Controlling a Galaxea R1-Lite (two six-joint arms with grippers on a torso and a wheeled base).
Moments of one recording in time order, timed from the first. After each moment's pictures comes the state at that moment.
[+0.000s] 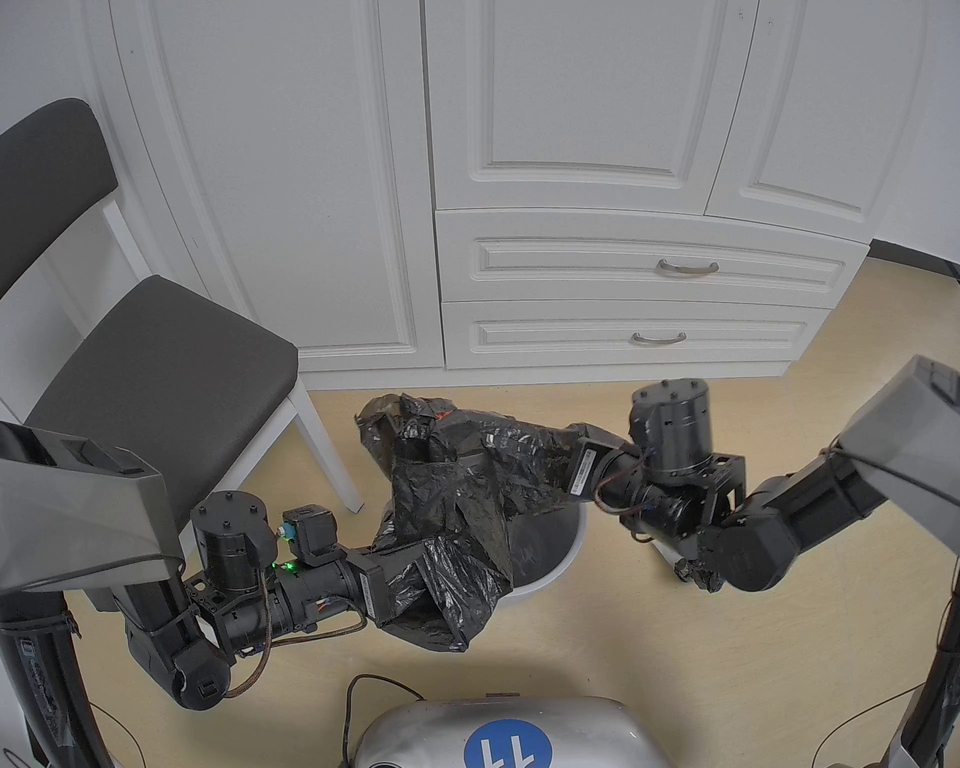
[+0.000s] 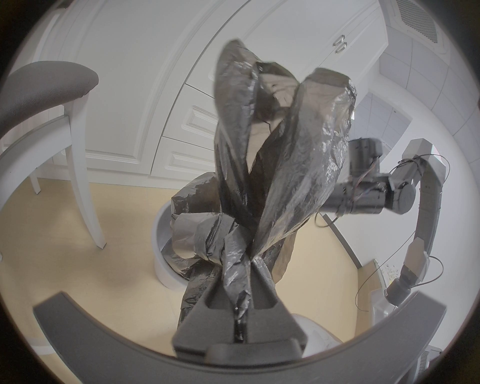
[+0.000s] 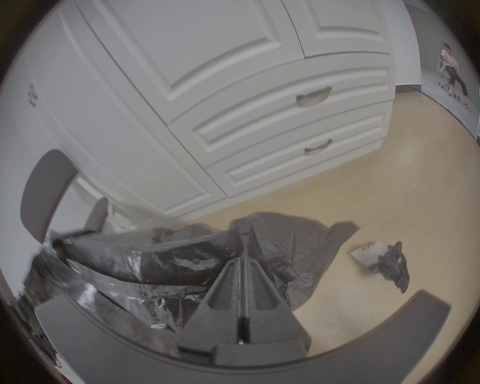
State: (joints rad) left arm -0.45 2.13 -0.35 -1.54 -0.38 -0.26; right arm 0.62 2.09 -1.00 -0.72 -0.30 0.56
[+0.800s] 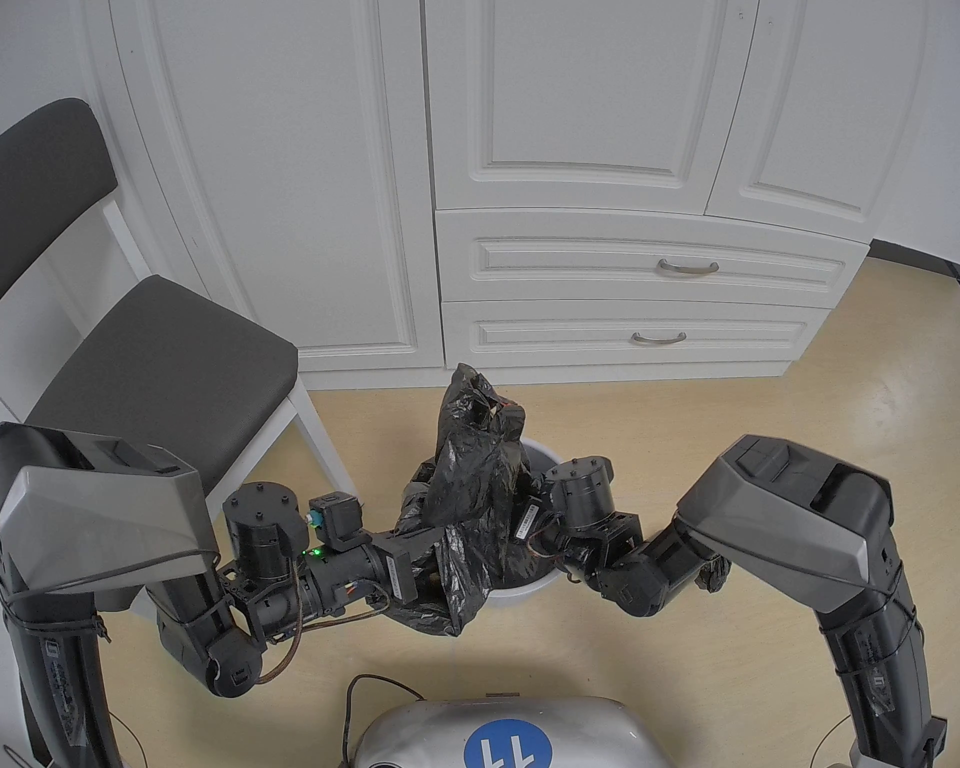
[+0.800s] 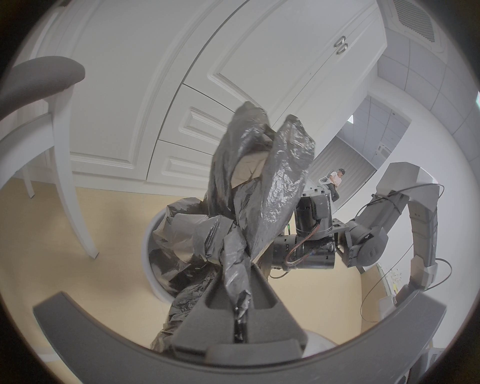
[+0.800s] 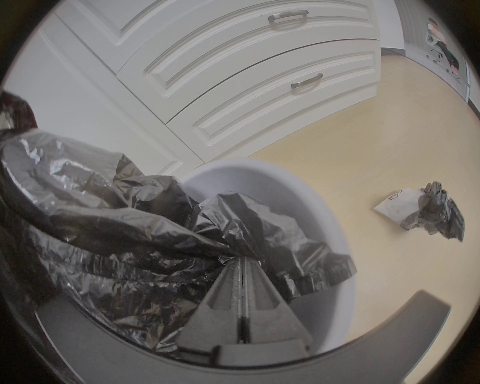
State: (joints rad) left arm -0.48 2.21 -0.47 -1.53 -0.34 -0.27; right arm 0.61 2.53 -1.30 -0.76 -0.29 0.72
